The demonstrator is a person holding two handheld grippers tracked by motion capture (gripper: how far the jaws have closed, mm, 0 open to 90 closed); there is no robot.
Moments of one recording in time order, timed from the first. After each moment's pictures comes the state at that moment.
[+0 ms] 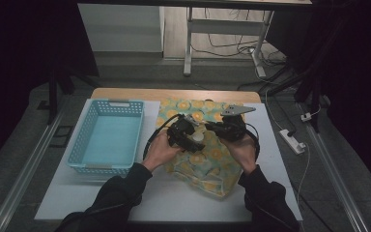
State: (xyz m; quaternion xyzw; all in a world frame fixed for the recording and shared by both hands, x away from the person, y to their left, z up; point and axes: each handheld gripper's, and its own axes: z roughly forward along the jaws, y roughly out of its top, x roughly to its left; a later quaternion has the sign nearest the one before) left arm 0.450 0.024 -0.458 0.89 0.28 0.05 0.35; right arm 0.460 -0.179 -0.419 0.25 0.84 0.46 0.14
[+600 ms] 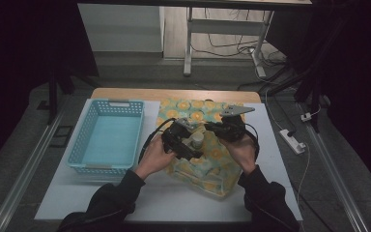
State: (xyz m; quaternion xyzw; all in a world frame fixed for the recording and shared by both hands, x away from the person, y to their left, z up) left arm 0.426 0.039 -0.457 0.88 0.27 0.01 0.40; right arm 0.459 -0.178 -0.419 0.25 0.84 0.46 0.14
